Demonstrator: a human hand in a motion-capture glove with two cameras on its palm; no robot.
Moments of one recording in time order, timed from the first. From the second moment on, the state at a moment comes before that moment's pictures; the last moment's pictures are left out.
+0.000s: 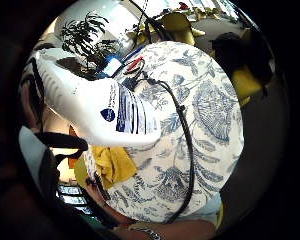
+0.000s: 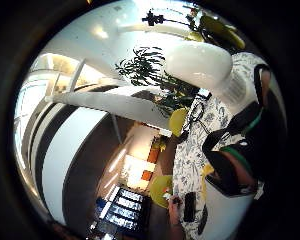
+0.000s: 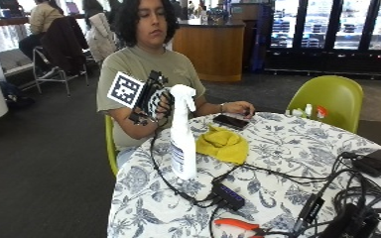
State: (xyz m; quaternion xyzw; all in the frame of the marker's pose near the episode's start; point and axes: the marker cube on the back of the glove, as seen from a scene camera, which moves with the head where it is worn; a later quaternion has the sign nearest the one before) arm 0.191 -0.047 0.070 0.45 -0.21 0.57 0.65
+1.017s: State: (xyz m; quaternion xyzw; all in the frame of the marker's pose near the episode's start) arm 0.080 0.015 0.051 0.28 -0.08 0.49 0.82
